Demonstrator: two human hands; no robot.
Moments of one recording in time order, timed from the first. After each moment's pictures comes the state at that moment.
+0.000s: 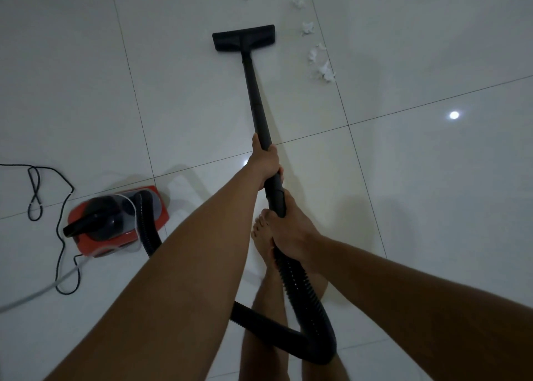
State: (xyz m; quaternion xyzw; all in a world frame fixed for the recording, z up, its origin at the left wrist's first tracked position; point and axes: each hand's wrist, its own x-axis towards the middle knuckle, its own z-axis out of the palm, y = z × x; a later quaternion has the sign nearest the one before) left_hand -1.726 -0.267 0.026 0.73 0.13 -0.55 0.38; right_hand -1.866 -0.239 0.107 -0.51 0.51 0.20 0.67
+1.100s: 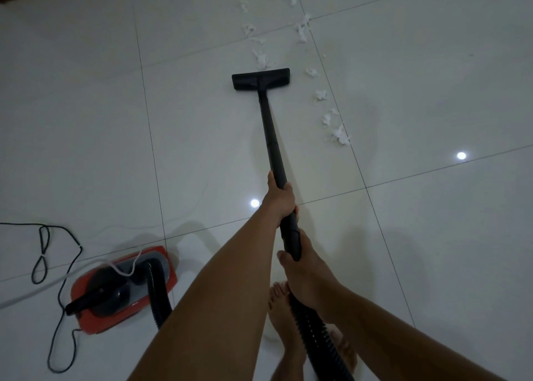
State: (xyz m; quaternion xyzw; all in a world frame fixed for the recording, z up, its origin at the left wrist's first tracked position) left_hand -1.643 -0.328 0.003 0.74 0.09 -0.56 0.37; right_hand -1.785 -0.291 0.083 -0.54 0.51 0.17 0.65
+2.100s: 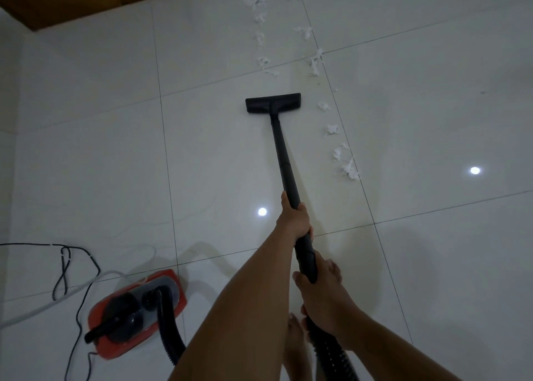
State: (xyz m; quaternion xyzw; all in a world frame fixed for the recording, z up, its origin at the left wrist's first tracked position) left_hand -1.597 -0.387 0.033 0.75 0.10 -0.56 0.34; right_hand -1.733 -0.359 0.127 -0.58 0.51 0.21 0.61
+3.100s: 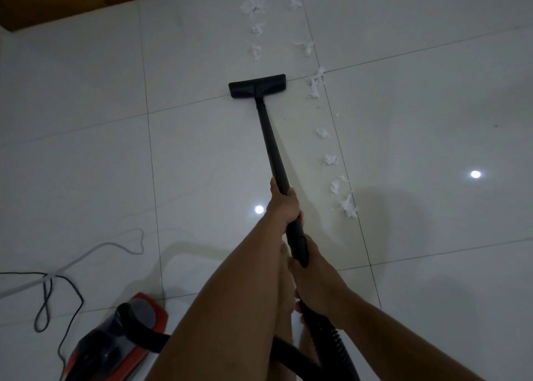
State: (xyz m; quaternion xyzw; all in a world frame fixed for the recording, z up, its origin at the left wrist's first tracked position) left_hand -1.469 -0.529 0.024 0.74 0.13 -0.55 0.37; right_hand -1.608 -0.512 0.121 -0.53 0.49 0.23 0.65
